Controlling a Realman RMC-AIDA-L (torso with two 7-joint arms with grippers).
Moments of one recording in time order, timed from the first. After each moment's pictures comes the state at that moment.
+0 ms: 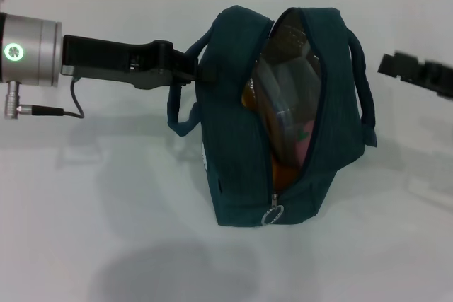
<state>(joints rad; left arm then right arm) -0.67 -2.03 0.78 0.81 2.01 1.72 -2.46 0.49 1.97 -0.74 -0.44 -1.56 -1.85 1.77</state>
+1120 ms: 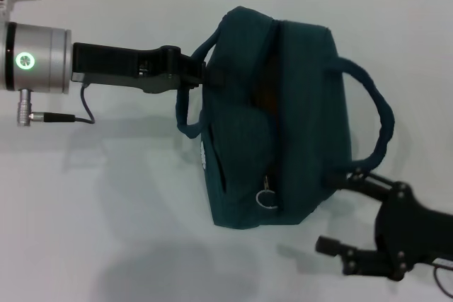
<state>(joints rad) -0.66 -2.04 0.78 0.79 2.00 1.69 -2.43 0.42 2.02 -1.02 -0.11 -1.54 -1.80 0.64</state>
